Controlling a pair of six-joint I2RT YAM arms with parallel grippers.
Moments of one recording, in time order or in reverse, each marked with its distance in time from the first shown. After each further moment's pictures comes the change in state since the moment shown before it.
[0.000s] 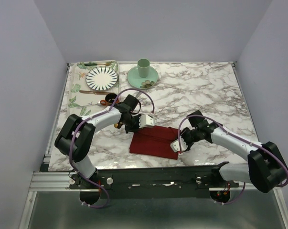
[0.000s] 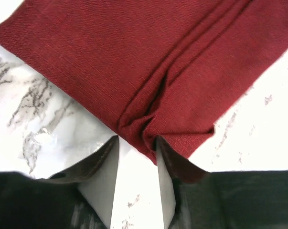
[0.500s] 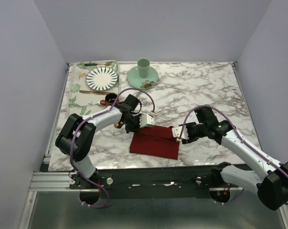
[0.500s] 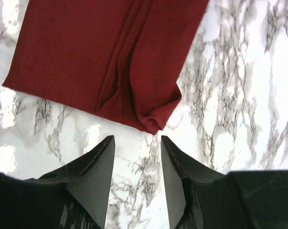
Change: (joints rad) left arm -0.006 0.013 0.015 -0.004 -0.007 -0.038; right arm -0.008 -0.216 0.109 -0.136 0.014 0.427
